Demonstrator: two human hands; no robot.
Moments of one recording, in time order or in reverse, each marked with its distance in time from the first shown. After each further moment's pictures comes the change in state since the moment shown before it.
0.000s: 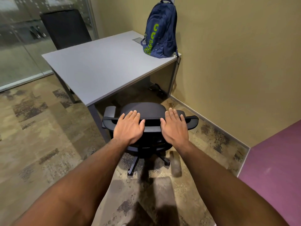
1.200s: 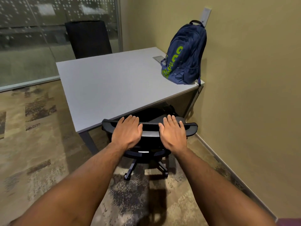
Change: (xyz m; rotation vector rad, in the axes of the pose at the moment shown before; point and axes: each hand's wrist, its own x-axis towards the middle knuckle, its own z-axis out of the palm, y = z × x) left_hand 0.274 -0.031 0.009 0.030 0.040 -0.170; right_hand 0.318 0.029 0.022 0.054 -0.031 -0.214
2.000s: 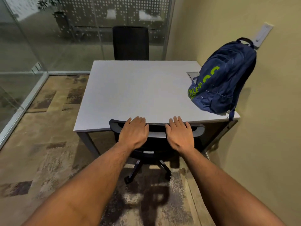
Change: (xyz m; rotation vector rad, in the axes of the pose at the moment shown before) left_hand 0.175 0.082 0.019 -0.022 0.018 -0.362; right_hand 0.236 0.115 -0.004 -0.017 -0.086 -0.425
